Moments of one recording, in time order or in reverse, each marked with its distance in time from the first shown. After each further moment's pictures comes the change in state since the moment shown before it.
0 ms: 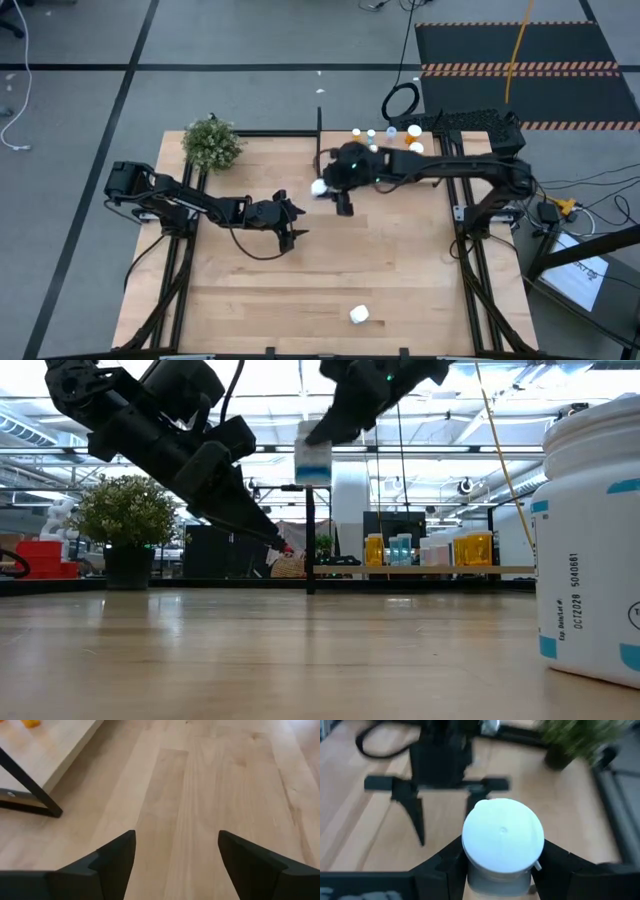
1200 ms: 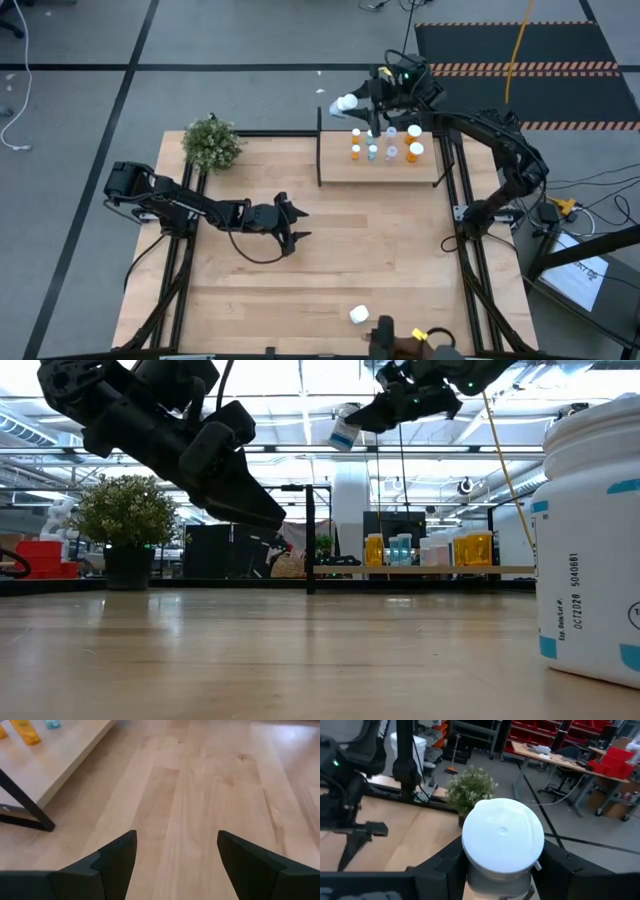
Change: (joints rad) left arm -0.042 0.000 0.000 0.071 -0.040 -0.033; right arm -0.610 -0.083 0.050 0.250 -0.566 -0.176
